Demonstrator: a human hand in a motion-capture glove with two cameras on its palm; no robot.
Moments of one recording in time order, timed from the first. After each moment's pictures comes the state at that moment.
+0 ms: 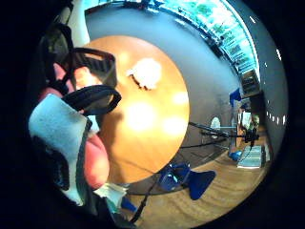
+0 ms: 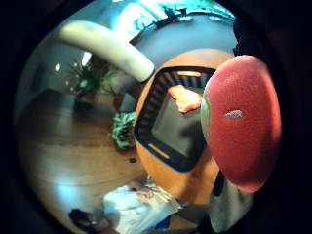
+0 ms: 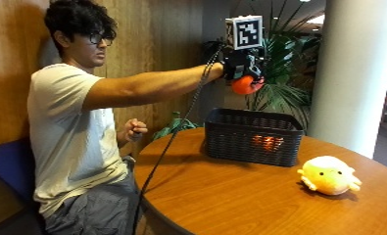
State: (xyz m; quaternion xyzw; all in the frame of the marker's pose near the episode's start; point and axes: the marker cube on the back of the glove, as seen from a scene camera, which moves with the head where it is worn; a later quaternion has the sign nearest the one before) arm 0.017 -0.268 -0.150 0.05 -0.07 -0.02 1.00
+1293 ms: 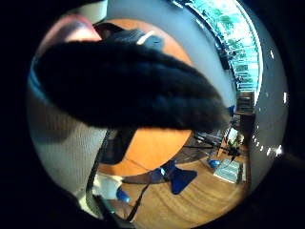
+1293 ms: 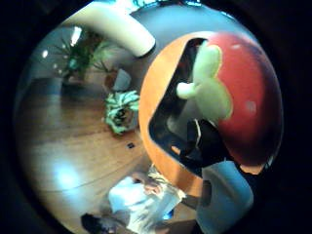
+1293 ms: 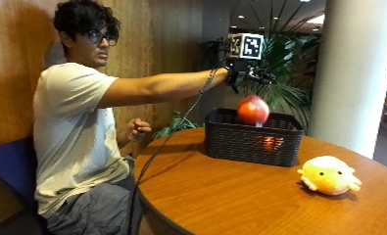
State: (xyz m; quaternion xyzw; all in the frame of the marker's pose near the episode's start) arm -0.132 -0.309 -0.115 -0.06 -0.01 -0.11 0.99
